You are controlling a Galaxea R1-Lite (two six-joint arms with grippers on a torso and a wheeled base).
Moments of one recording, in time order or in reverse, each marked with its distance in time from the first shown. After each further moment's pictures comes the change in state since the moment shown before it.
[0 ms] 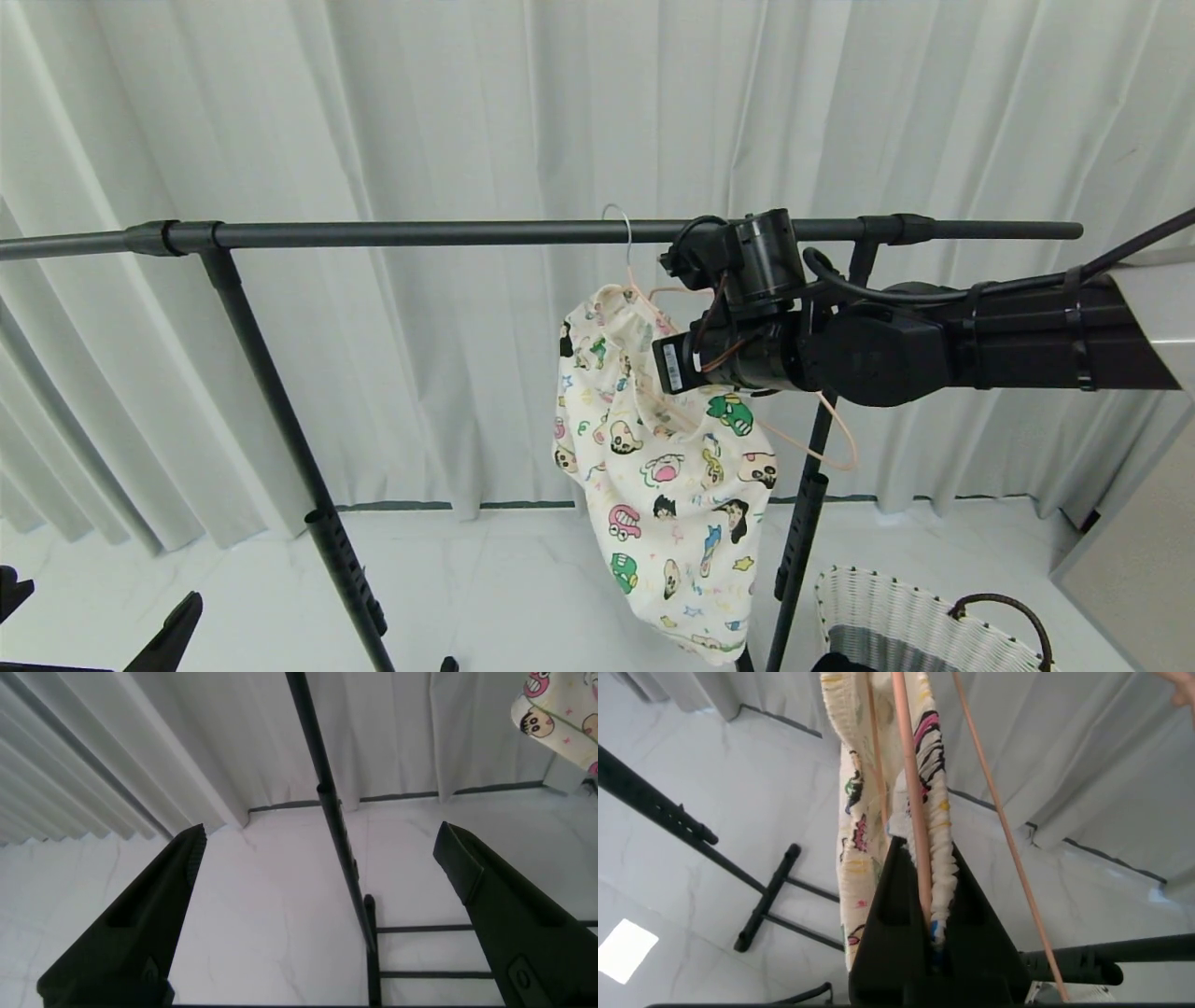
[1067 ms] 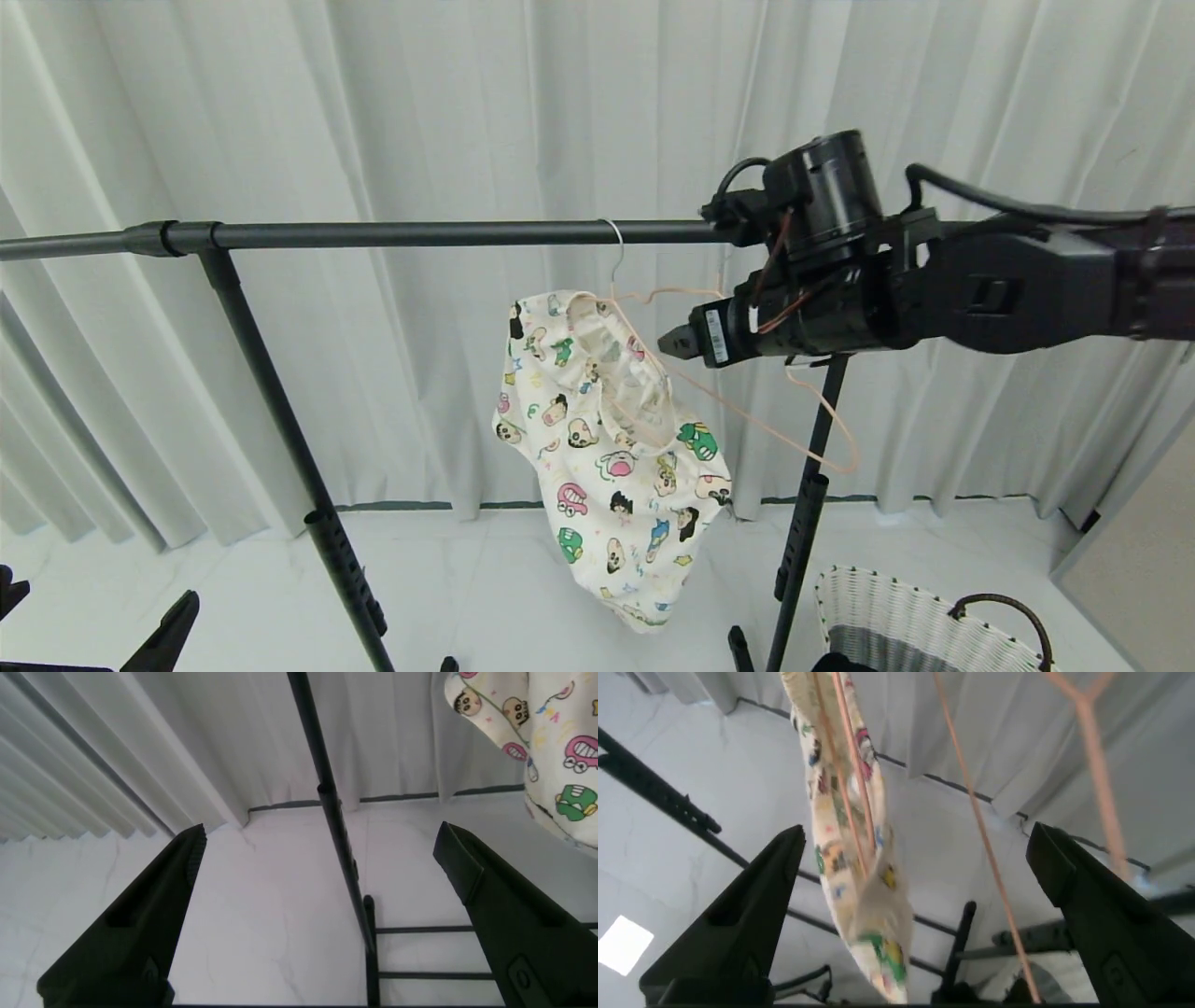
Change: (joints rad) left arm 0.006 0.000 0.000 0.000 0.005 -0.008; right arm 0.001 -0.164 -0.016 0.219 -0.028 0.003
